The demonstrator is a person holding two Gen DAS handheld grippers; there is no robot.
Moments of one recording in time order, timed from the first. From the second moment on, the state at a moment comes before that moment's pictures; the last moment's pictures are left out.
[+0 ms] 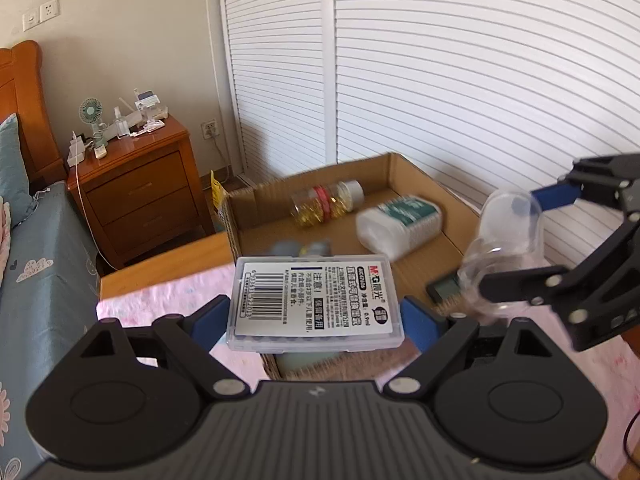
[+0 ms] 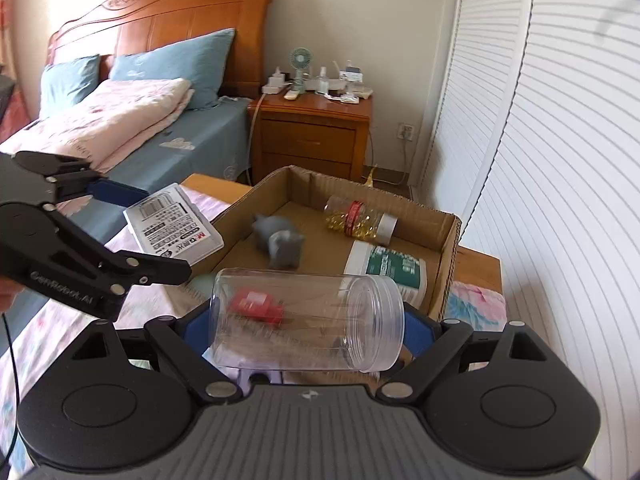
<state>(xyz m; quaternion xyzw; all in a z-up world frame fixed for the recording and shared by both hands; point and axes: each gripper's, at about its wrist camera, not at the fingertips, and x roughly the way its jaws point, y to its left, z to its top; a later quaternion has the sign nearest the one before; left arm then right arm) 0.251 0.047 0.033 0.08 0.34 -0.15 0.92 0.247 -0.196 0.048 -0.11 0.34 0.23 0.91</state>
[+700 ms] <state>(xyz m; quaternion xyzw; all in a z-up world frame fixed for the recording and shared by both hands) 0.349 0.014 0.028 0.11 0.36 -0.14 0.92 0.237 -0.201 0.019 -0.02 0.35 0.17 0.92</state>
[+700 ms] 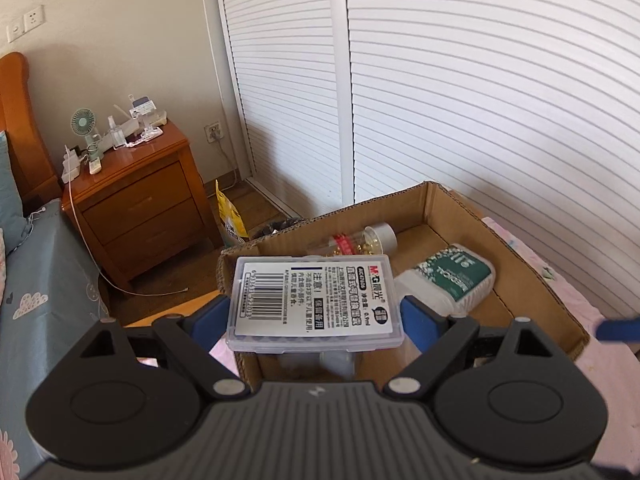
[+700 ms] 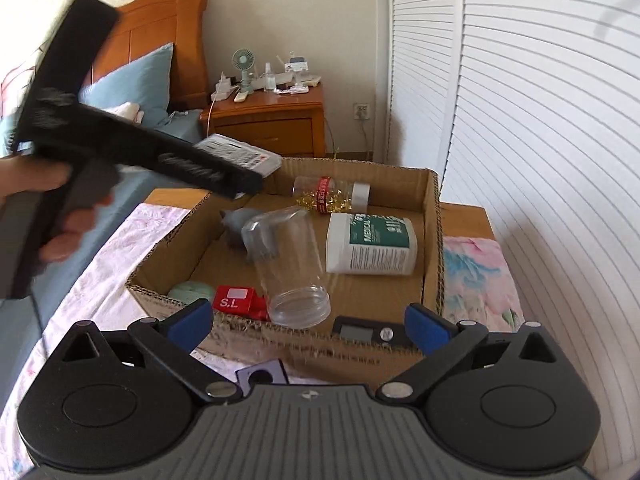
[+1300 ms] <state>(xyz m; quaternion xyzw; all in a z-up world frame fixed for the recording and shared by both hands) 0.364 0.004 0.022 0.10 0.38 -0.13 0.91 0.218 -0.220 0.018 0.01 0.36 0.14 0.92</state>
